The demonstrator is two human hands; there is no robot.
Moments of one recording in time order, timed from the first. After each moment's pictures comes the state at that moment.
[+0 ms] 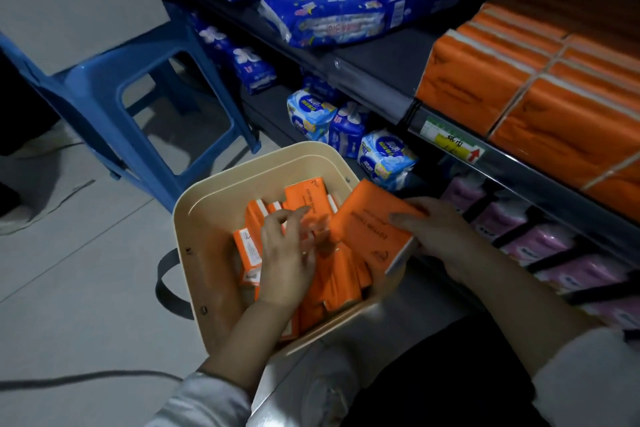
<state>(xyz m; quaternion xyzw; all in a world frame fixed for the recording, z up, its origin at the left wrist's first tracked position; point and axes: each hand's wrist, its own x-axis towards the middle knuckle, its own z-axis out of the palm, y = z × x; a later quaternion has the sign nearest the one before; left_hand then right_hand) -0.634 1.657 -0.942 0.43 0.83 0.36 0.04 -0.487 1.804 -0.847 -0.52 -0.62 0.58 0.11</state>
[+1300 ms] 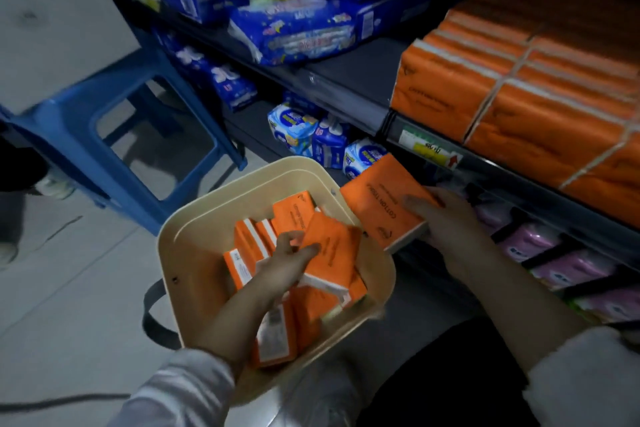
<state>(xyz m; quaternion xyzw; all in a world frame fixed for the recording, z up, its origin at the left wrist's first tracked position) -0.654 1.695 -0.939 0.16 0.73 0.41 0.51 -0.475 1.828 -0.844 -0.54 -0.51 0.63 0.24</state>
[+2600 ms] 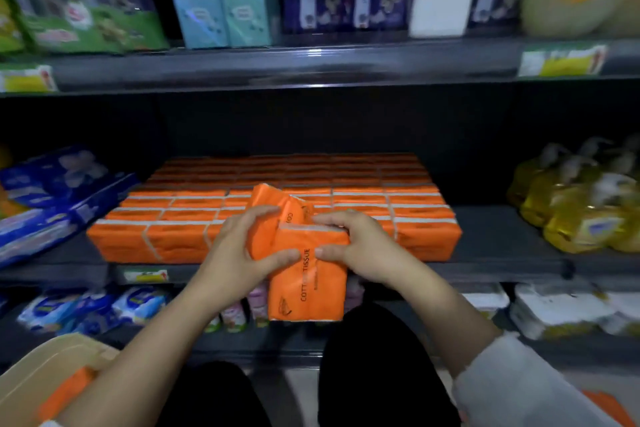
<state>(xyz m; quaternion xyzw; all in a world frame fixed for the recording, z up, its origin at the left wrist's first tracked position) -0.347 1.766 -0.684 0.73 0.52 0.38 0.20 -0.145 1.766 -0.664 -0.52 -0.72 0.30 0.33</state>
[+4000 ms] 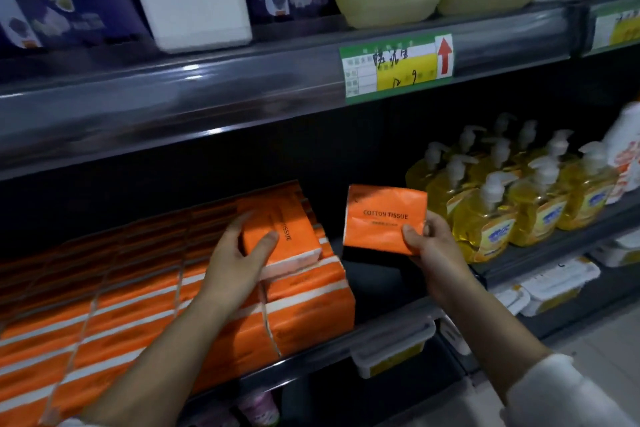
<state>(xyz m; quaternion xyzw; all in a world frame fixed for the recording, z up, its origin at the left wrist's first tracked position) -0.118 1.928 -0.696 0.68 0.50 0.38 0.39 0.125 1.843 -0.726 -0.58 -0.25 0.36 0.69</state>
